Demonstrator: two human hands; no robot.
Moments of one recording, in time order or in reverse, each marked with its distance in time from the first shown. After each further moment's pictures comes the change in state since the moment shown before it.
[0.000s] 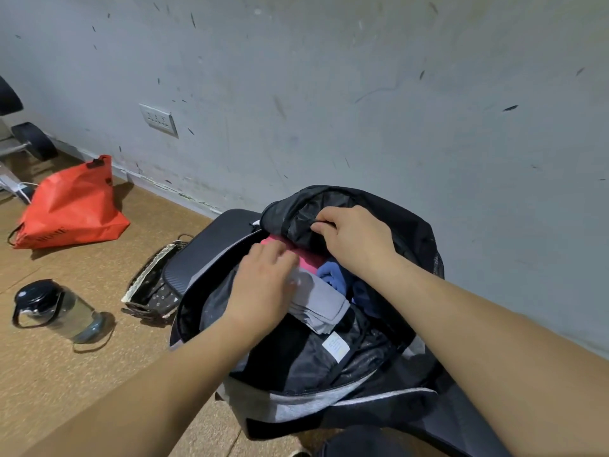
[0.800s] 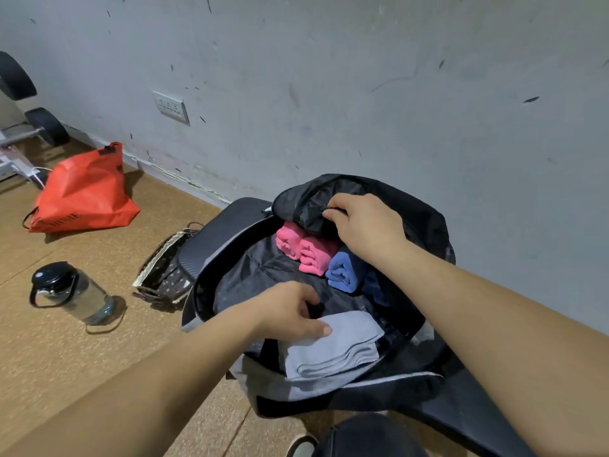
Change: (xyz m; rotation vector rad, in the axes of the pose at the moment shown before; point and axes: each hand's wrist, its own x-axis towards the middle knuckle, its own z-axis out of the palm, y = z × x) left_hand -0.017 0.020 -0.035 -0.375 -0.926 -0.312; right_hand -0.004 -0.010 -0.003 -0.005 0.000 -0.014
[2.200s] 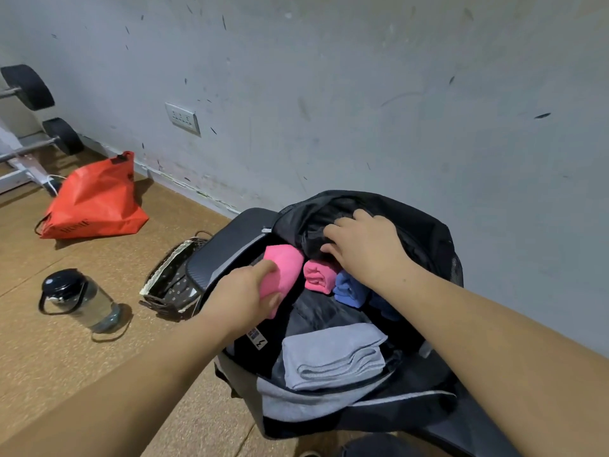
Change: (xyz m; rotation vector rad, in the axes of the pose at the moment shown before) left_hand -0.009 -0.066 -0.029 0.190 0.591 0.042; right_hand 0.001 -0.003 0.023 -0.657 0.091 -0.367
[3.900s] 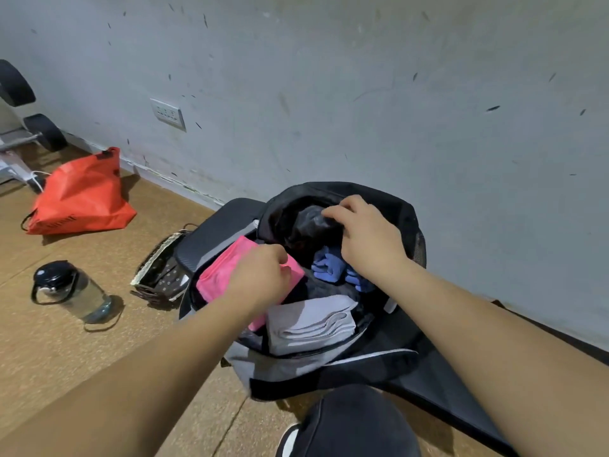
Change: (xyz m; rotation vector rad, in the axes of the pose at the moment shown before) left_hand -0.004 0.074 0.009 -0.056 0.052 -0.106; right_hand -0.058 0.017 -0.031 0.480 -0.047 0.240
